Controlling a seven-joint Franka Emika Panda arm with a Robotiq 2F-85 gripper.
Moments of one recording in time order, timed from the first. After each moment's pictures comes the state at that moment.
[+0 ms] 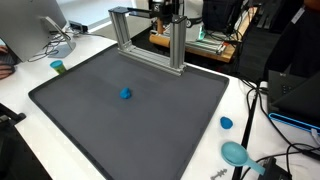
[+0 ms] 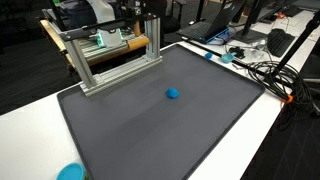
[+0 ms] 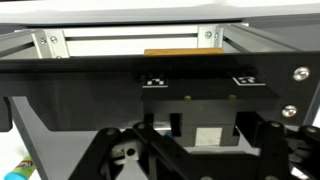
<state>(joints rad) -0.03 -0.67 0.01 -2.73 -0.03 2.18 0.04</state>
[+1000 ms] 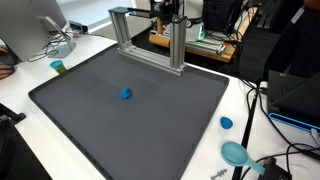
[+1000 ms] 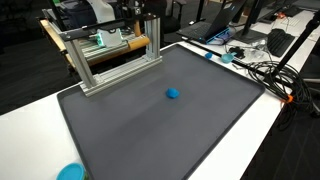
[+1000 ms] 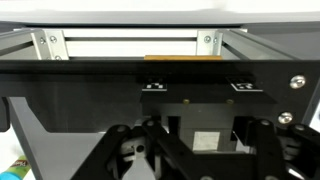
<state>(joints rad) -0.02 -0.69 0.00 -2.74 -0.03 2.17 0.01</state>
